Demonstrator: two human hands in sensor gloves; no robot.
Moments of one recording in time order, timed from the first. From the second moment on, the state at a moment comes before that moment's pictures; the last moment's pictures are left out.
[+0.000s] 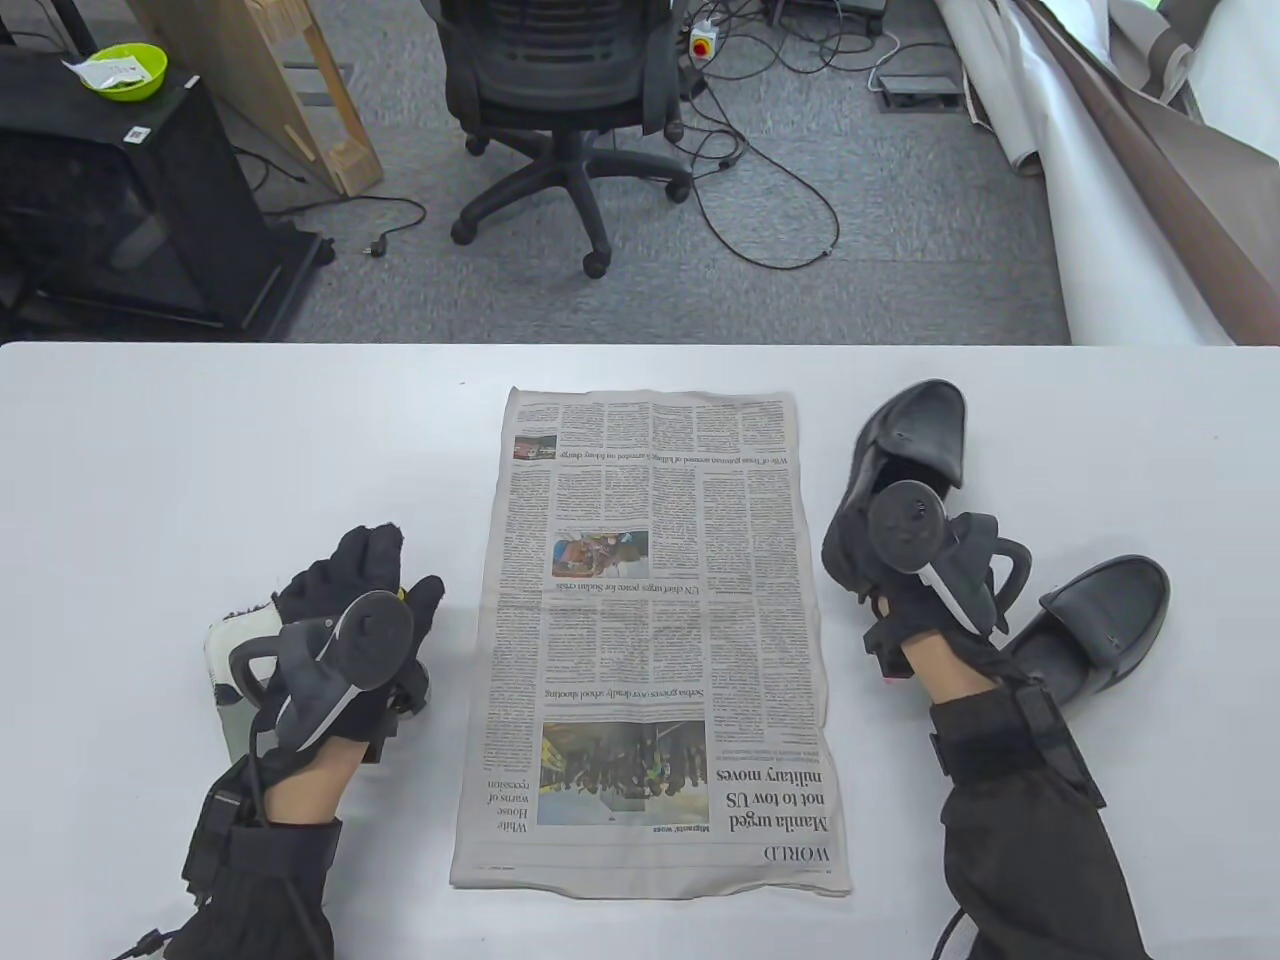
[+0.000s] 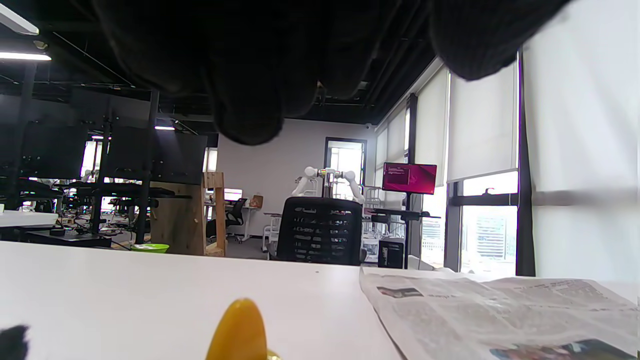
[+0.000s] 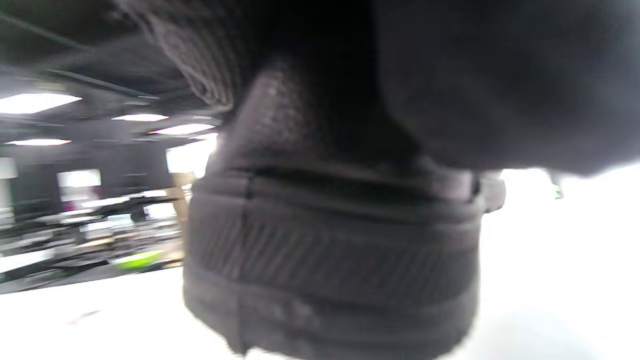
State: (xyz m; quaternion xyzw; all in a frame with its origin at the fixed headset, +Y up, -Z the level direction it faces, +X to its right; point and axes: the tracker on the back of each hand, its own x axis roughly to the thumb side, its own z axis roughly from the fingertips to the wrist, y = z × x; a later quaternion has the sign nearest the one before) left_hand -0.253 -0.668 -0.270 0.16 0.04 0.04 0.99; right_hand 0.206 -0.650 -0.339 0.03 -0.16 0.98 0.10
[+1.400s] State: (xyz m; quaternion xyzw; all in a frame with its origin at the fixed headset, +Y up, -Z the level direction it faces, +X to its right) left_hand -0.293 -0.665 -0.273 0.11 0.12 0.05 0.99; right_hand 0.148 -0.712 -0.254 0.35 0.05 0.93 0.08
